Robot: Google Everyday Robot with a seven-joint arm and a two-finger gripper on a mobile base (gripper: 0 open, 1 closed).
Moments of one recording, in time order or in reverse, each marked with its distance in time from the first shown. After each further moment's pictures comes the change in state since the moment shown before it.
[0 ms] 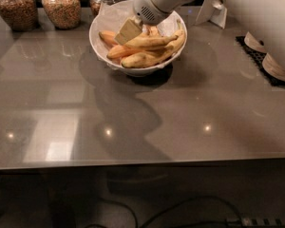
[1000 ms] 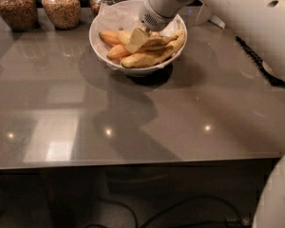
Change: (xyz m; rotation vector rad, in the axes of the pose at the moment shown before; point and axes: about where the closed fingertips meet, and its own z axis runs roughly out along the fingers) arm 0.046 -0.022 0.020 0.050 0.199 0.059
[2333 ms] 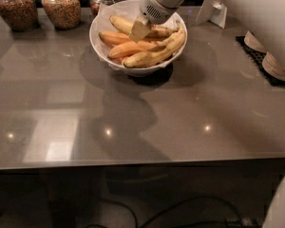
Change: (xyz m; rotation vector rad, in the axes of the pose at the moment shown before) arm -0.013 0.007 -0.027 -0.025 -0.023 -0.064
